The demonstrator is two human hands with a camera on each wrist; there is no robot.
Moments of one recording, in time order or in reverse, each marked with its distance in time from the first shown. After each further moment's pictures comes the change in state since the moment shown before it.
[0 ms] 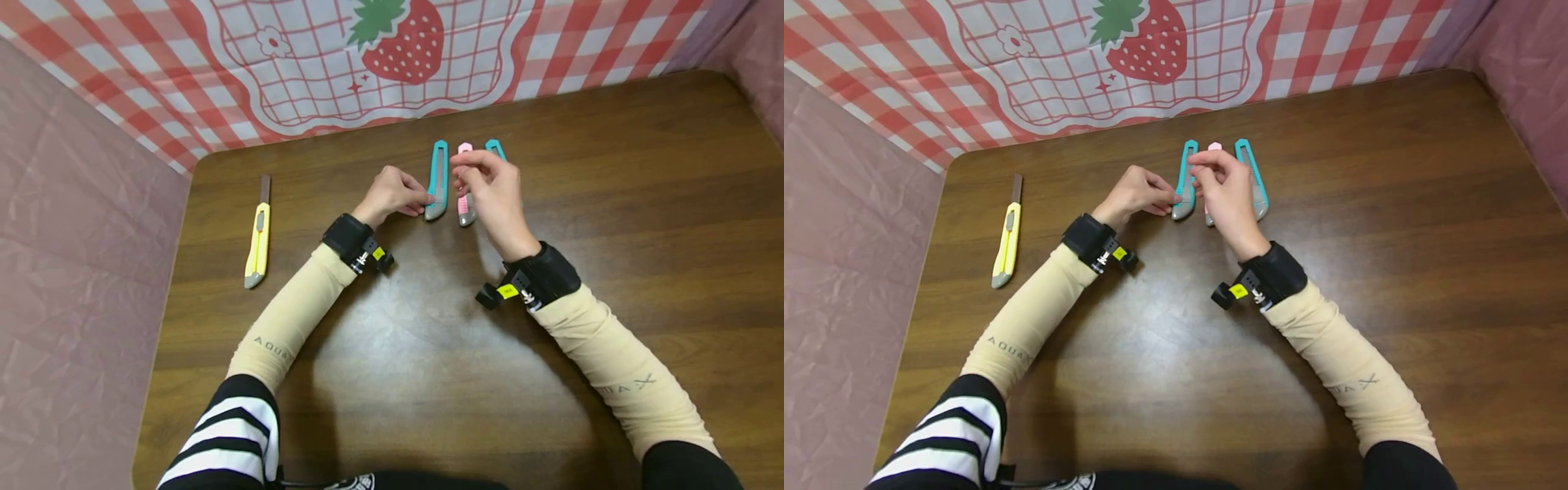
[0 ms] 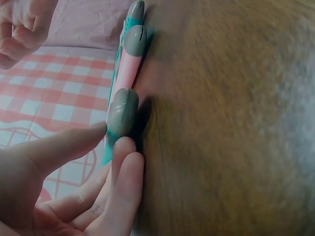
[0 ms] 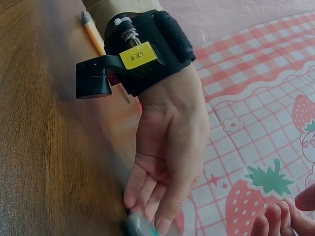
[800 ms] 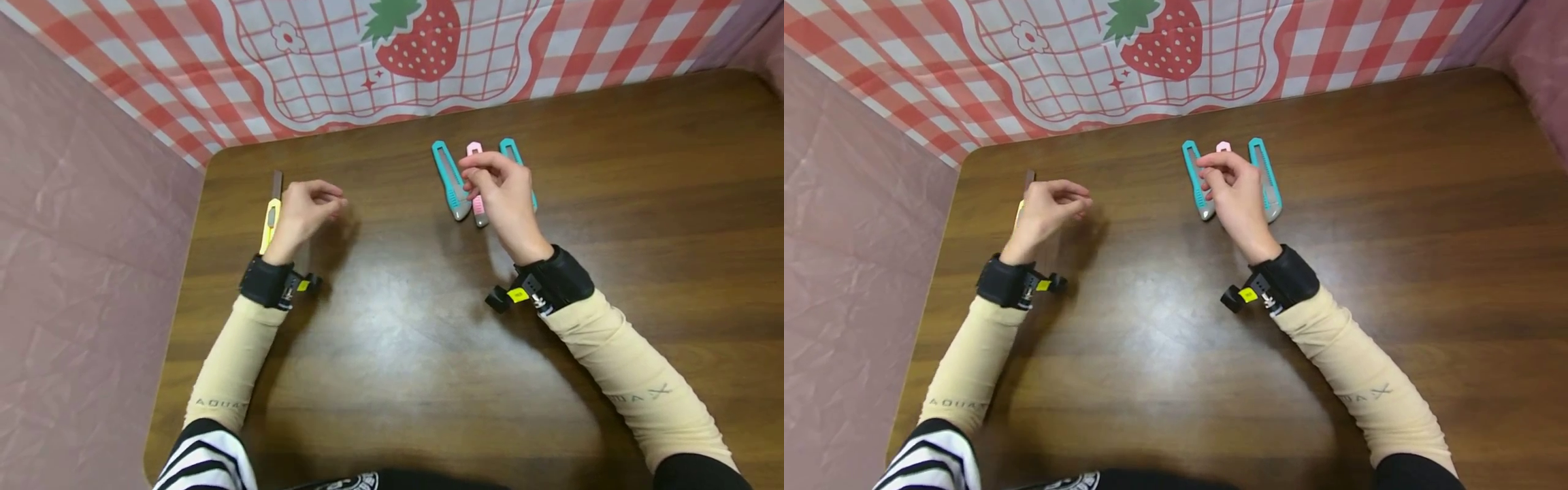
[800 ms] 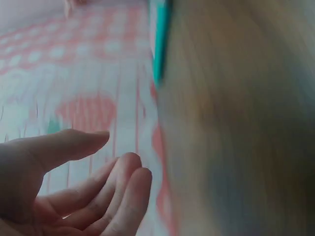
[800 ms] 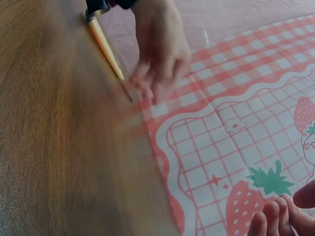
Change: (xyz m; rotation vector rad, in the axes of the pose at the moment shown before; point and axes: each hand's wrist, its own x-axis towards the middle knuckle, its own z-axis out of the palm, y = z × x) left_hand -0.088 -0.044 -0.102 0.350 0.406 0.163; right_hand -0.001 0.001 0.004 0.003 -0.016 0.003
